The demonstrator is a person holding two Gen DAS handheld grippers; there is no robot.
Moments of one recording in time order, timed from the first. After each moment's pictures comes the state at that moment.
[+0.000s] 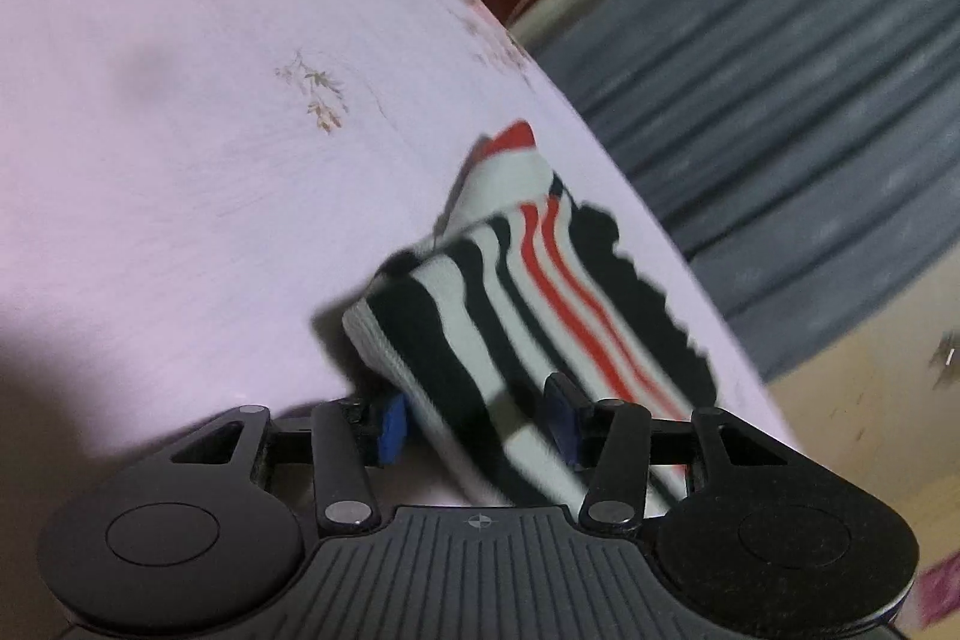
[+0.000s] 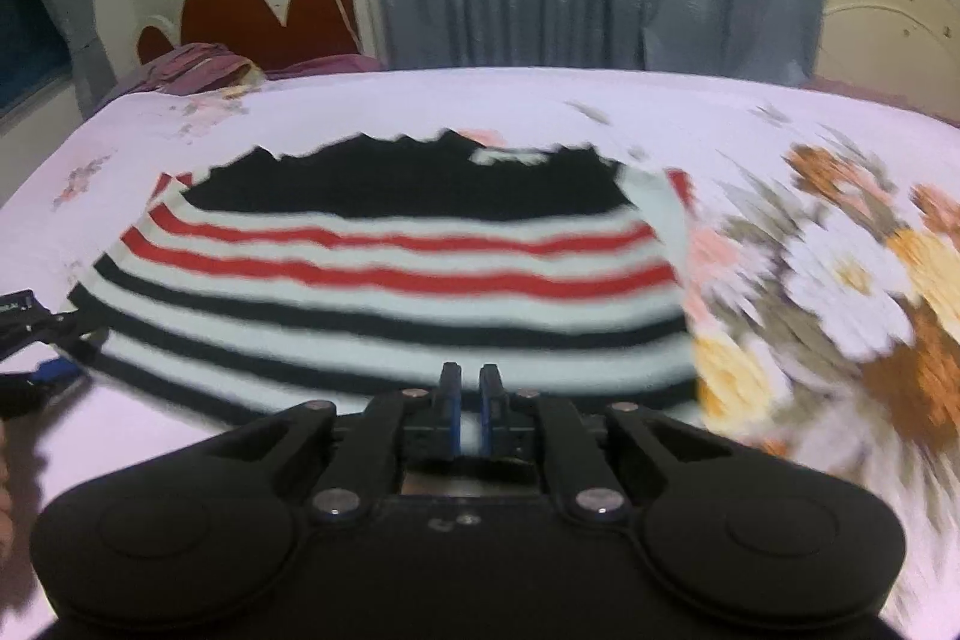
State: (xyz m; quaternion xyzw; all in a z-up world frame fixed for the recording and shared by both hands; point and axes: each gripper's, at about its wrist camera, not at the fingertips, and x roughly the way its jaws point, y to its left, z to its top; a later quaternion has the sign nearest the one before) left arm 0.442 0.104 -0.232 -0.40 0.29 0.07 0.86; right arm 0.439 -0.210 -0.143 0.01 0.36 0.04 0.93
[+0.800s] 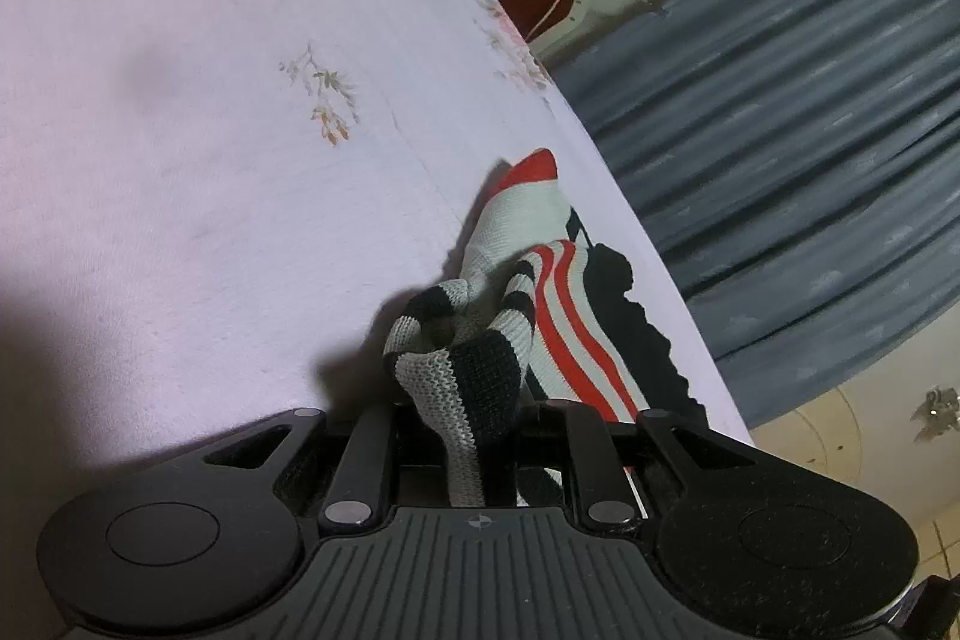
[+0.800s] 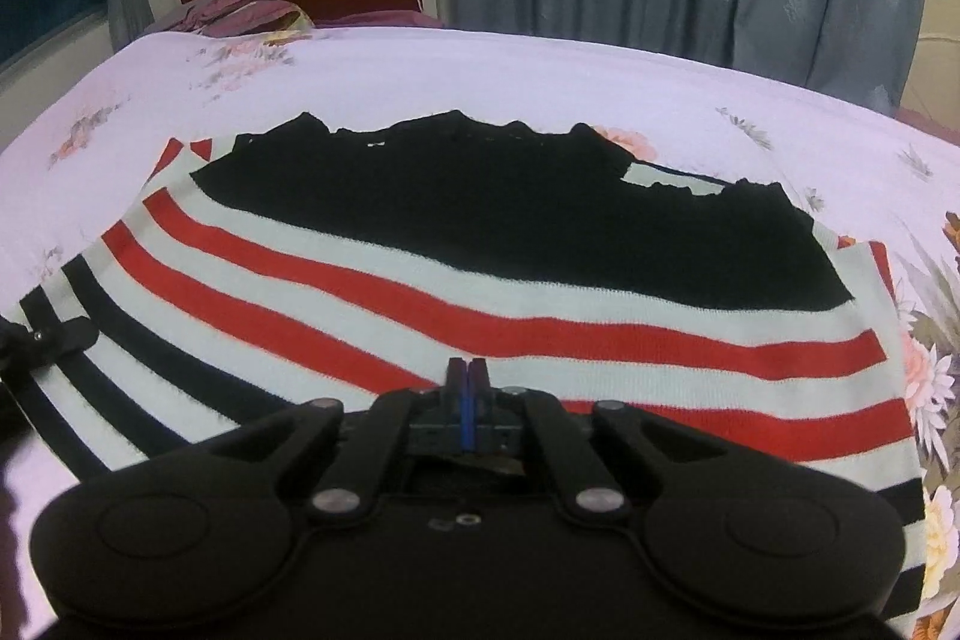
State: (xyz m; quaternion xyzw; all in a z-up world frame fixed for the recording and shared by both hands) left arm 0.471 0.113 -0.246 -0.43 0.28 0.08 0.85; right arm 0.528 -0.144 -0.181 -0.03 0.39 0.08 0.92
